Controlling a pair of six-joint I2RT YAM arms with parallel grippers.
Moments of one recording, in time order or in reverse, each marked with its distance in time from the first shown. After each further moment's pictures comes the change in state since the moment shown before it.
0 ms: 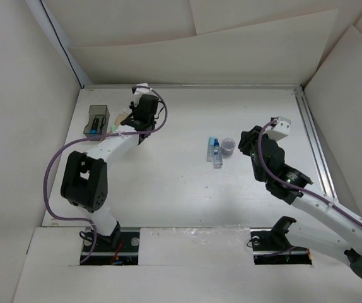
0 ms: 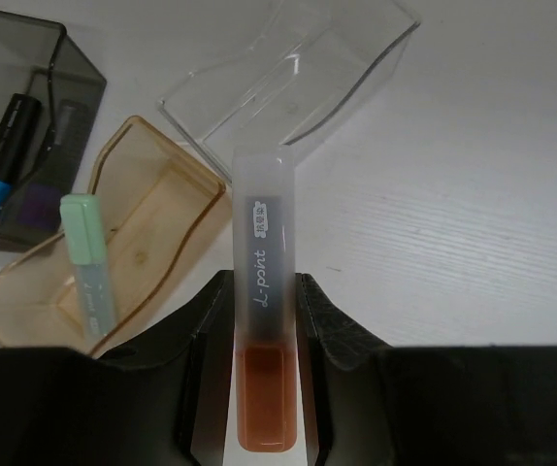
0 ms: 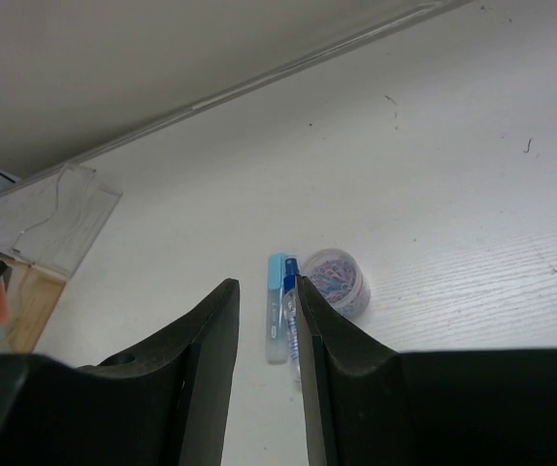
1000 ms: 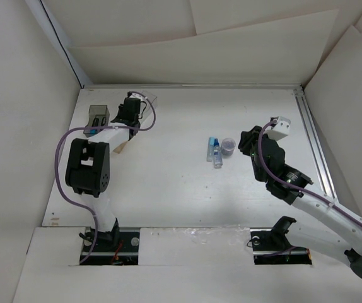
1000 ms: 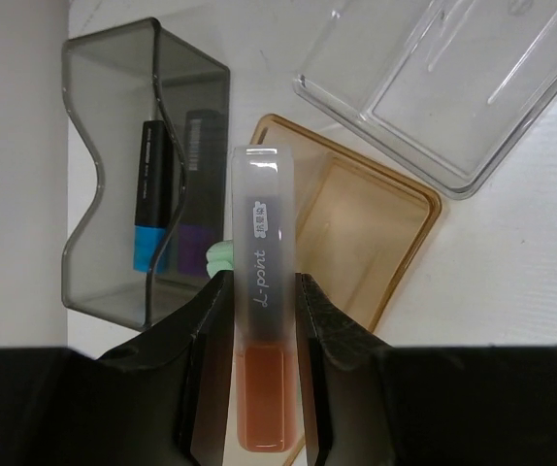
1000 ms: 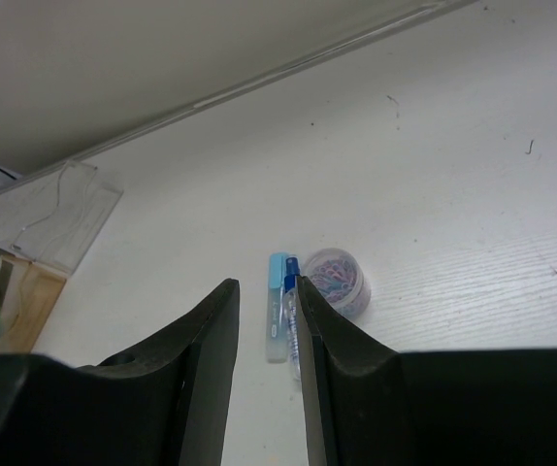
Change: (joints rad) left arm 0.216 0.150 -0.039 0.106 0.026 0.555; right arm 0.000 -0.004 0.000 0.001 -0.007 -0.007
